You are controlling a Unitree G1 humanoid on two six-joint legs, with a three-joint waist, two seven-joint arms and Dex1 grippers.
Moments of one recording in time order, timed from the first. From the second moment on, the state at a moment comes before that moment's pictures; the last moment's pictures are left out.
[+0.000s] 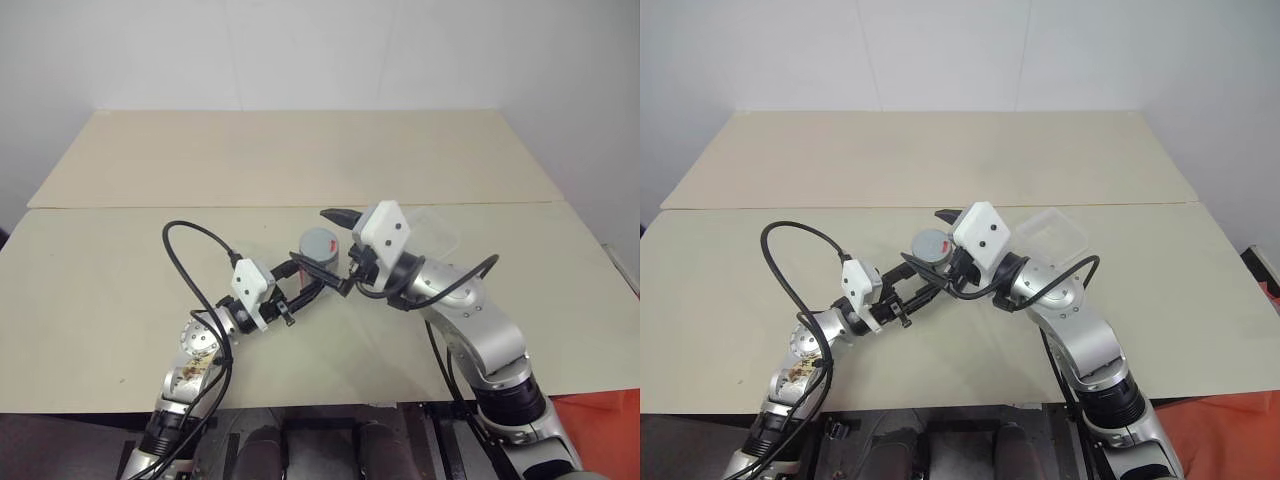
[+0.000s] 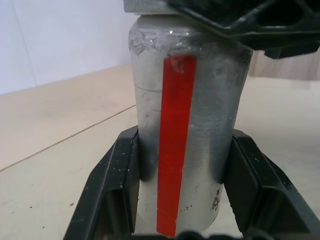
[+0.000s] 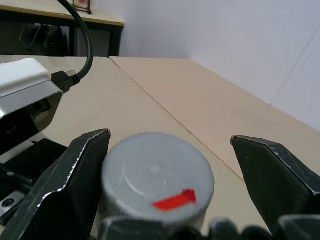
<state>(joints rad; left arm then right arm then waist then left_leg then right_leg) -0.19 0.29 -0.08 -0.09 -0.32 -0.05 -0.77 -0.49 -0.35 0.25 -0.47 0.24 0.50 0.54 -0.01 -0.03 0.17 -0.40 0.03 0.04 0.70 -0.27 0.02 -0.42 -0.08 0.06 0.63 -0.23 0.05</state>
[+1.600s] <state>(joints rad) -0.22 0.27 -0.05 -0.07 -0.38 -0.08 -0.84 -0.46 -0.32 0.13 -0.41 0.57 0.57 0.64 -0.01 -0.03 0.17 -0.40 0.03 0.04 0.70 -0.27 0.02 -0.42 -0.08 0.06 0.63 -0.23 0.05</state>
